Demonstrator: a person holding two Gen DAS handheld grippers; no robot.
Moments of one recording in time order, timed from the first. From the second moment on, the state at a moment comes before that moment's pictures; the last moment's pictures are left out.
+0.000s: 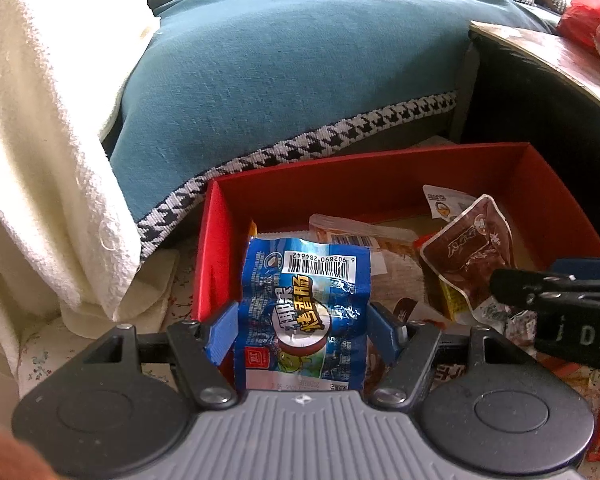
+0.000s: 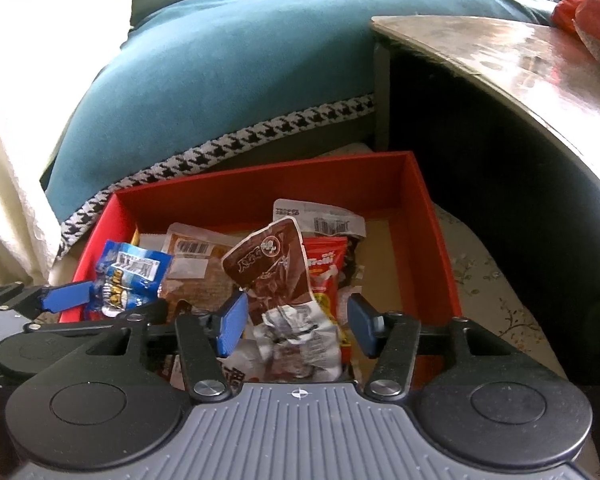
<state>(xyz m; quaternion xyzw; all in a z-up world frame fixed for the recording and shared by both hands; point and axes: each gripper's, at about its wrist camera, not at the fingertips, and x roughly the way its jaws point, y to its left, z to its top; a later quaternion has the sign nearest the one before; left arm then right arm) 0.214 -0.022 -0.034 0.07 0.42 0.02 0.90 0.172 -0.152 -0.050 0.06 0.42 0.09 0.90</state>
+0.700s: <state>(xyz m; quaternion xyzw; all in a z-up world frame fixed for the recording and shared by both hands) 0.192 -0.025 -0.008 0.06 0.40 0.01 0.91 0.143 -0.182 -0.032 0.07 0.40 0.07 0.91</state>
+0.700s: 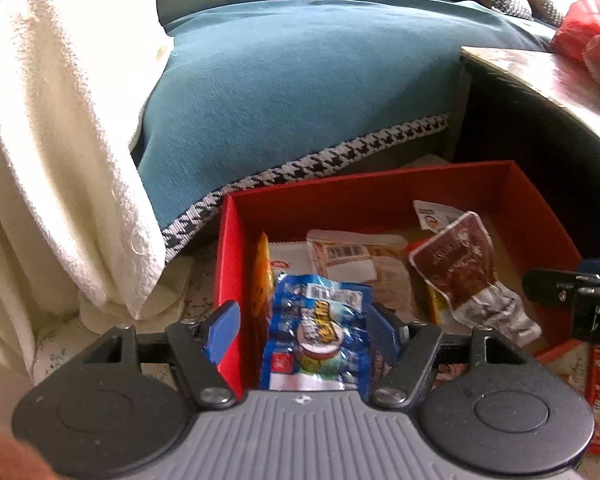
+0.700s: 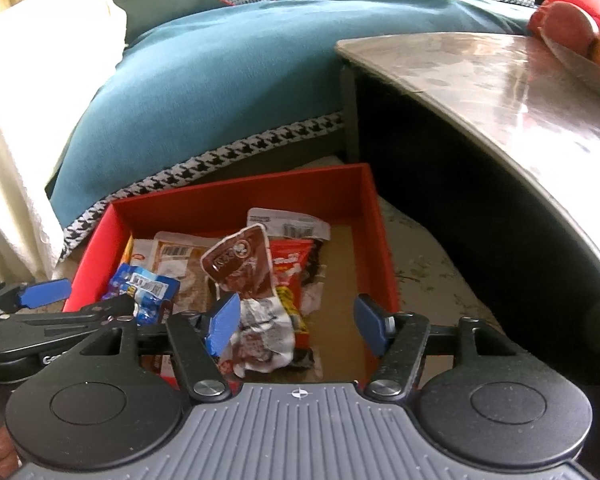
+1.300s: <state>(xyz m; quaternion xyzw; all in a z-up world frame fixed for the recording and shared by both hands) 0.124 -0.110 -0.036 0.09 0.46 -0.13 0.87 0.070 -0.251 -0.069 0.09 0.46 0.00 0.88</state>
